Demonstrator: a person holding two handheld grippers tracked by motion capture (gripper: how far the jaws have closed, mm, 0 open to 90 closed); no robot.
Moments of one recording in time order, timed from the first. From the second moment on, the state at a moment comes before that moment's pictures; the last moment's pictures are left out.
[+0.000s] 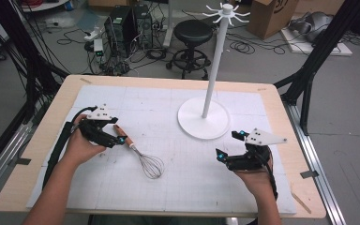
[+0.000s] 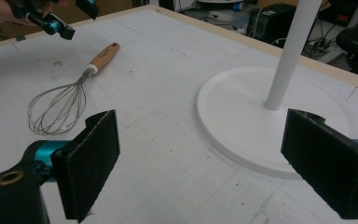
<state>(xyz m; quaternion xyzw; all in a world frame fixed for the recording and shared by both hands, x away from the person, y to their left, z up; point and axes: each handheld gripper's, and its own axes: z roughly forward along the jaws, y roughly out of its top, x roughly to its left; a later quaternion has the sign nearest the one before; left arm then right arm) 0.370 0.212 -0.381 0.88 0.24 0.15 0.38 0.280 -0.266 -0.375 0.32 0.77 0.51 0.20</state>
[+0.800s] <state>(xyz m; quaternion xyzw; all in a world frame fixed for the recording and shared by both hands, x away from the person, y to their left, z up) 0.402 0.178 -0.421 0.97 0.08 0.01 0.23 0.281 -0.270 -0.378 0.32 0.78 0.51 0.19</state>
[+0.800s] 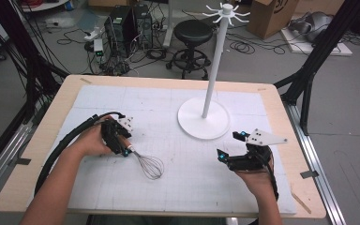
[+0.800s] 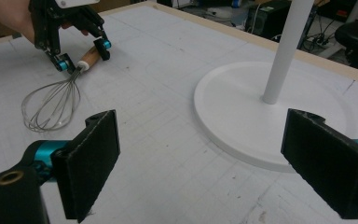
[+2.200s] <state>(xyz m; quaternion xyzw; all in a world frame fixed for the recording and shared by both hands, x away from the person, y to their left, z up) 0.345 0.006 -0.427 0.95 -0.01 0.01 0.33 0.271 -0.286 -0.362 0.32 0.75 0.53 0.22</state>
